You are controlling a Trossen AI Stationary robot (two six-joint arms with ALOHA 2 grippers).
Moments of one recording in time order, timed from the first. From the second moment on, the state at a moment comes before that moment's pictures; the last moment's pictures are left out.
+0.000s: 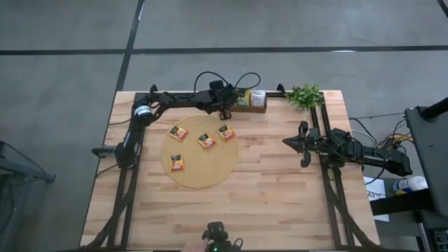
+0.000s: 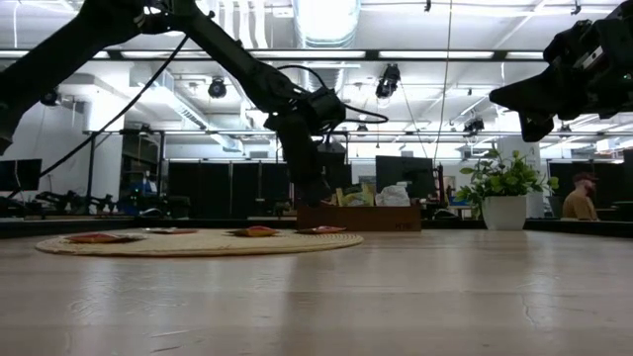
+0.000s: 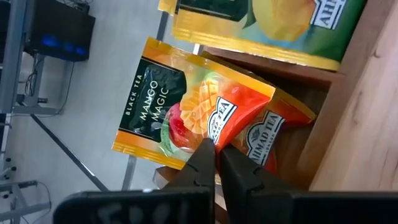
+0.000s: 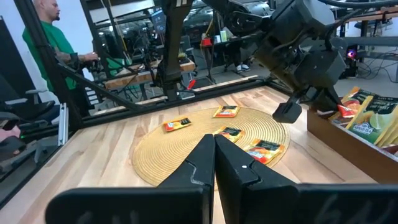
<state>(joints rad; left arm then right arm) 0.48 2.13 1.60 -0.35 -0.50 0.44 -0.19 0.02 0.01 0.02 -0.08 0.23</state>
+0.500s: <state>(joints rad) 0.48 2.13 1.60 -0.35 -0.44 0.45 -0.19 0.02 0.01 0.02 -0.08 0.23</state>
